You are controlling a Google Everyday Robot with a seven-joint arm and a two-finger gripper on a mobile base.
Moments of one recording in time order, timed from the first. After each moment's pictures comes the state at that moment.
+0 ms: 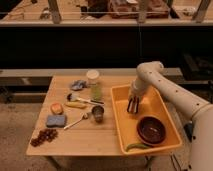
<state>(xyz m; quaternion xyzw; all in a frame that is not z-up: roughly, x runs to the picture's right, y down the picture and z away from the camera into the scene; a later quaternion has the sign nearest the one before) 0.160 0.049 0.871 -0.16 -0.26 -0.59 0.75</state>
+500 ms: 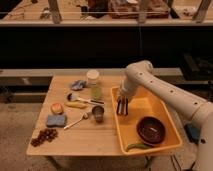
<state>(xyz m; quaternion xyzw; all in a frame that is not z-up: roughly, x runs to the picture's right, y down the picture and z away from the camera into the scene) 0.100 0.065 0.835 -0.13 -0.28 -0.62 0.72</state>
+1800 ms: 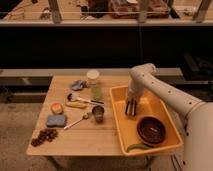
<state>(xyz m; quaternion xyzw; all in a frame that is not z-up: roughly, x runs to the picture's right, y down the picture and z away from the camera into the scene) 0.156 0.070 0.887 -0.19 -0.25 -0.61 0.73</state>
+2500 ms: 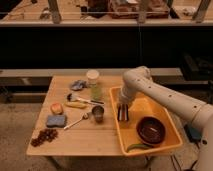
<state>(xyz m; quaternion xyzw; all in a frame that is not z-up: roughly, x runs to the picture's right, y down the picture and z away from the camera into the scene) 0.102 0.099 0.841 -0.15 -0.28 -0.65 0.69</state>
